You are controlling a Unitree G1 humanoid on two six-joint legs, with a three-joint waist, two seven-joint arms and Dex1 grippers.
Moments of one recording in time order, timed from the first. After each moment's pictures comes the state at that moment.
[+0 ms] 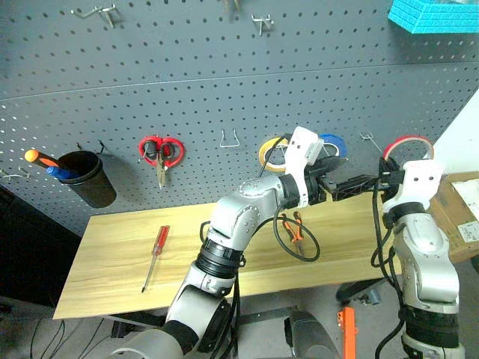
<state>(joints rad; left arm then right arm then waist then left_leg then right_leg) -0.74 -0.12 -0.20 0.05 -0.46 0.68 -0.59 -0.24 -0.27 -0.24 -0.28 0.10 0.34 0.12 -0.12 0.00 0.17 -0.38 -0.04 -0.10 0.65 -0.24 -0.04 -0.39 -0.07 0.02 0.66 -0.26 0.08</state>
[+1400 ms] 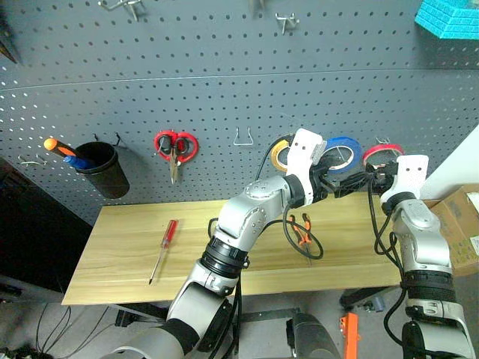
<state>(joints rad) -0.74 -0.13 -0.25 0.09 -0.45 0.63 -0.44 -0.40 -0.38 -0.25 0.18 0.14 0.24 0.17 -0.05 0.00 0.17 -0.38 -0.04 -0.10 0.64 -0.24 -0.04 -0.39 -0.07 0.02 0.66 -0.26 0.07</state>
